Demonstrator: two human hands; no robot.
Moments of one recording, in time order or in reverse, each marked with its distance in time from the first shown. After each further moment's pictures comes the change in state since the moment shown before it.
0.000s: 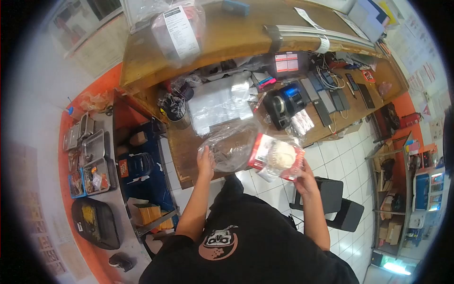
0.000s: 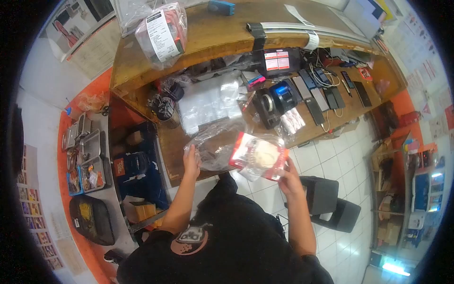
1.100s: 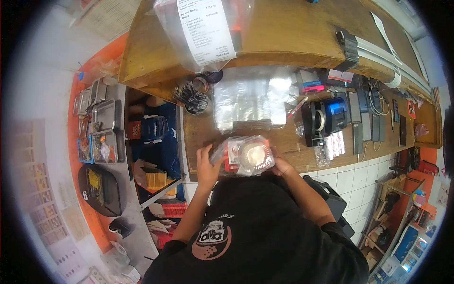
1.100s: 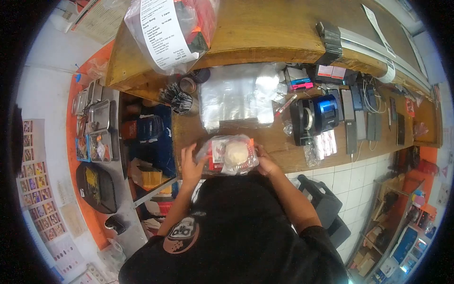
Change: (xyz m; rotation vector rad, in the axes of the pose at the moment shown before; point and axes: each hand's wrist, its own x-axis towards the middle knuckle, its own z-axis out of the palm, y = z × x) left_hand -0.024 0.067 0.021 1.207 0.226 0.562; right_hand 0.212 0.133 0.041 -0.104 -0.383 0.654
